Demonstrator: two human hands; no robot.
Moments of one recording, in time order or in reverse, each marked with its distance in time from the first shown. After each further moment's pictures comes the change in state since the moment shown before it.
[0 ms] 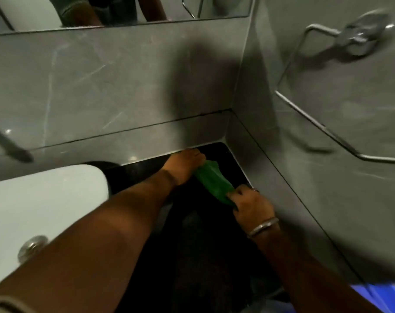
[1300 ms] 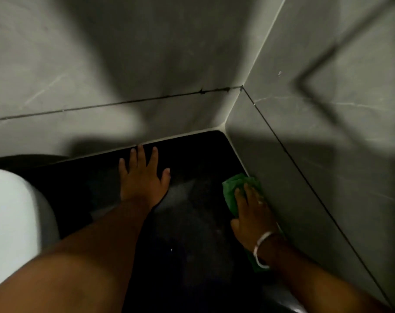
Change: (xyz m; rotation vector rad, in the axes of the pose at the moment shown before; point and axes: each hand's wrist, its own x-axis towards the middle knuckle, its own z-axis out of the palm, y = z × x) left_hand -0.012 -0.069 0.140 -0.053 -0.004 -0.716; right_hand 0.047 0.063 0.115 -0.128 -0.347 0.306
